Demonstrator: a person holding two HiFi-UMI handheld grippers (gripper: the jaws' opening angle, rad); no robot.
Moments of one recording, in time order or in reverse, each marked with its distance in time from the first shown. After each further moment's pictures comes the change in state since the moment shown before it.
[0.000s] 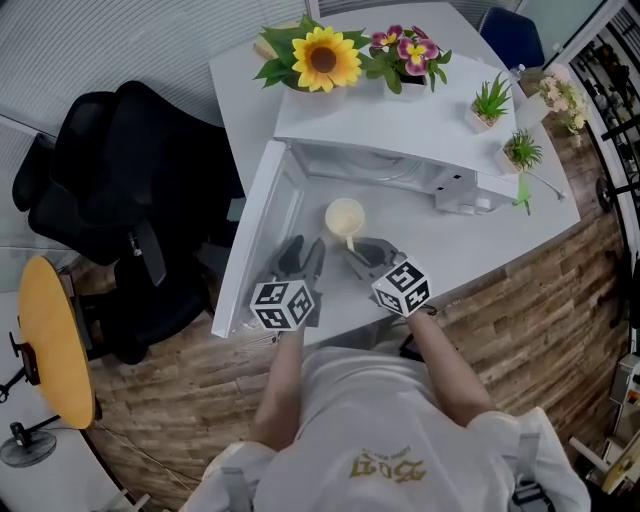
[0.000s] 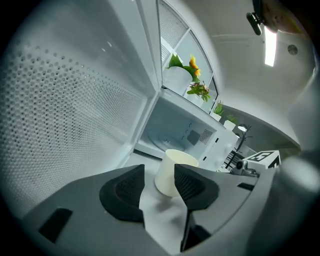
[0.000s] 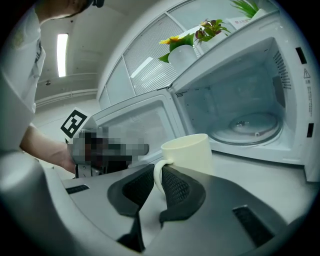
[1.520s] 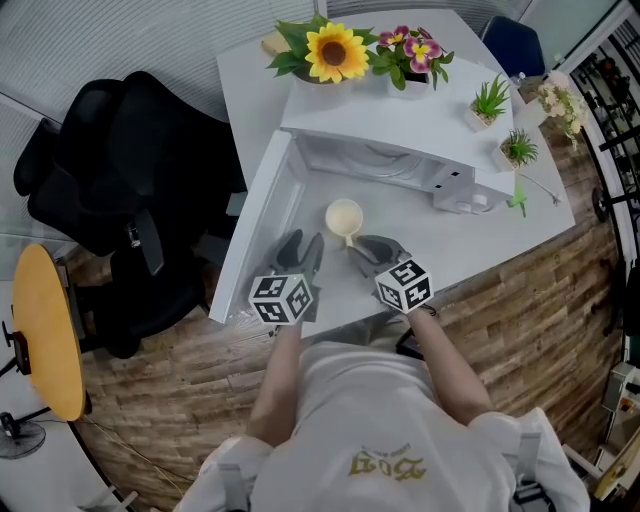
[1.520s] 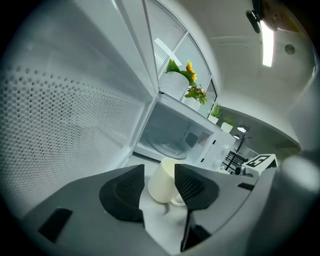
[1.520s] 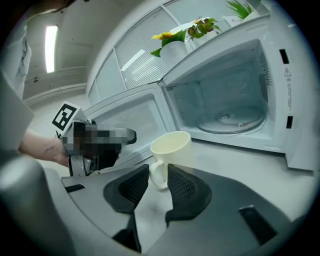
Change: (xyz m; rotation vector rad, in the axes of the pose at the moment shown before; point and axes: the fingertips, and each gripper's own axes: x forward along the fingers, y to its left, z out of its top) left arm -0.011 -0.006 0.004 0.008 -0.032 -0.002; right arm -0.018 -0.013 -0.022 0.044 0.077 -0.101
